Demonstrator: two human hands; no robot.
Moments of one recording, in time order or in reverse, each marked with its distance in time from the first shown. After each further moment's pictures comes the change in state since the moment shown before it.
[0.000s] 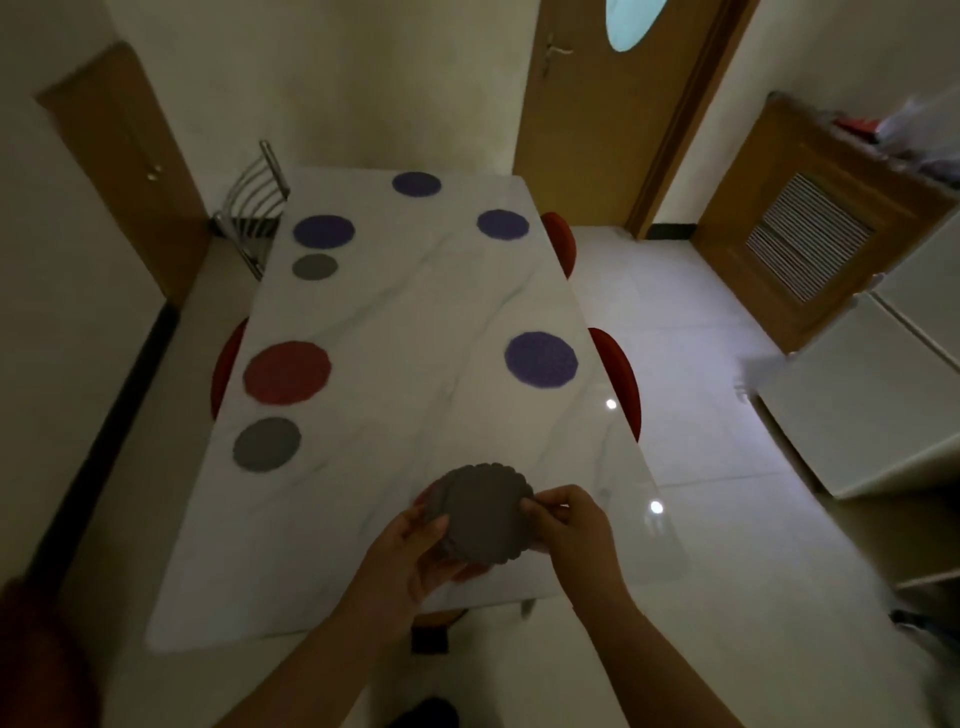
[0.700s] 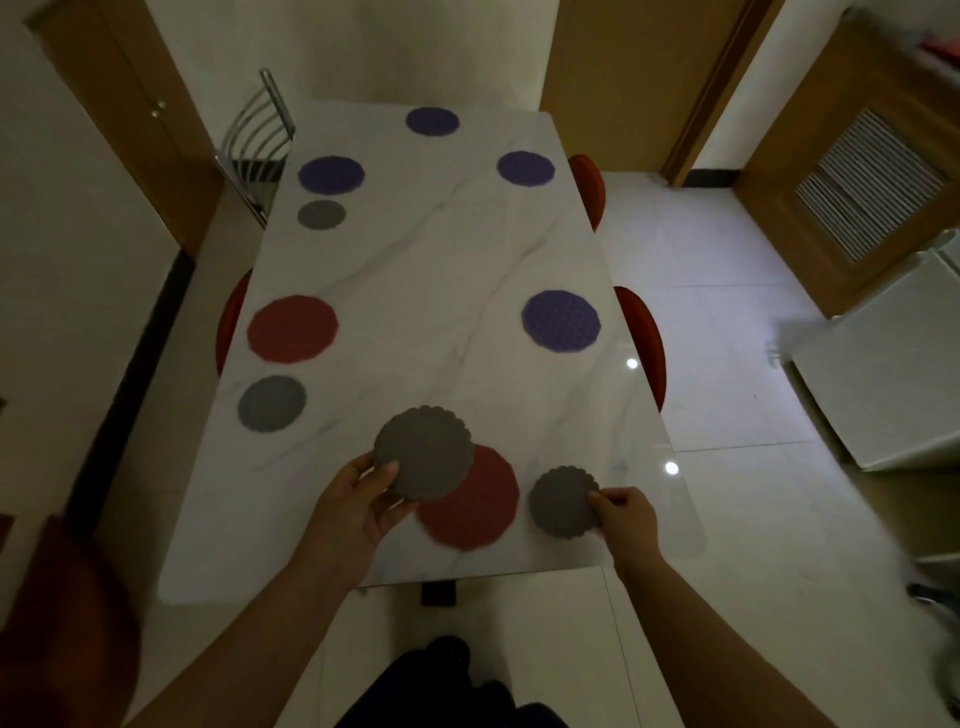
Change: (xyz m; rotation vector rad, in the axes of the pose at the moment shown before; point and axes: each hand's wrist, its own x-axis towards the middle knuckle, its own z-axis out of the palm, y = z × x) left_hand 0.024 0.028 -0.034 0.031 0.205 0.121; right_hand 0.070 0.098 -0.030 -0.100 0.168 0.339
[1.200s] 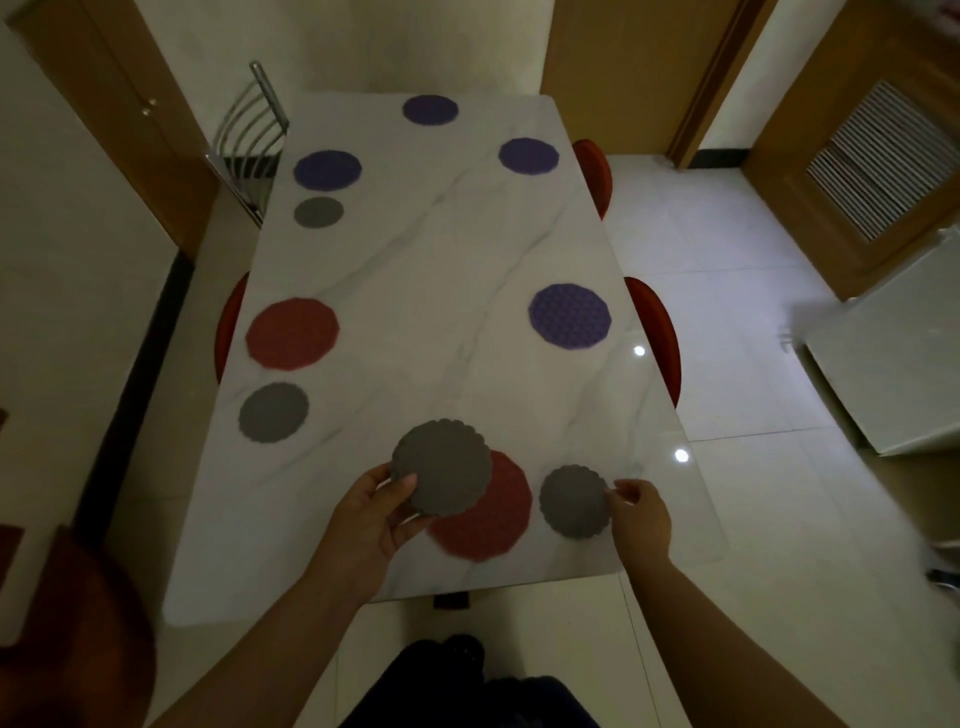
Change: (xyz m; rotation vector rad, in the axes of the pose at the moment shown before) left_hand 0.015 -0.006 -0.001 0.061 -0.021 -0.038; right_hand 0.007 -0.006 0.012 -0.097 0.080 -0.014
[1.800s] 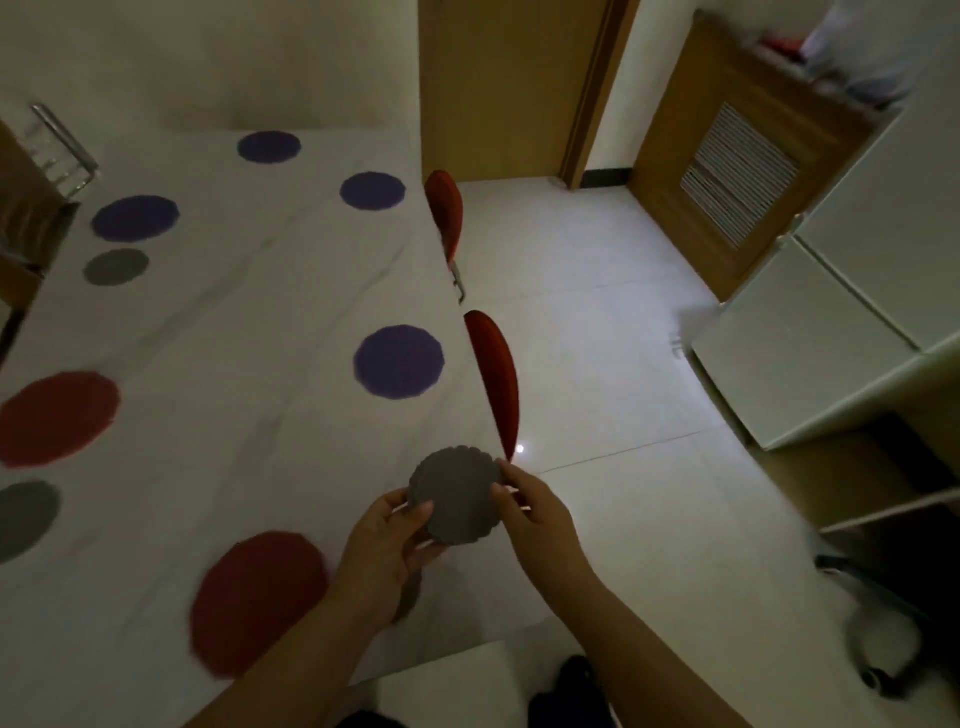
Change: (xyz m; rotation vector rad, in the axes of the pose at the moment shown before) left_hand 0.068 -0.118 0.218 0.112 -0.069 -0.089; right_hand 0.086 -0.009 -0.116 0.177 -0.284 -0.353
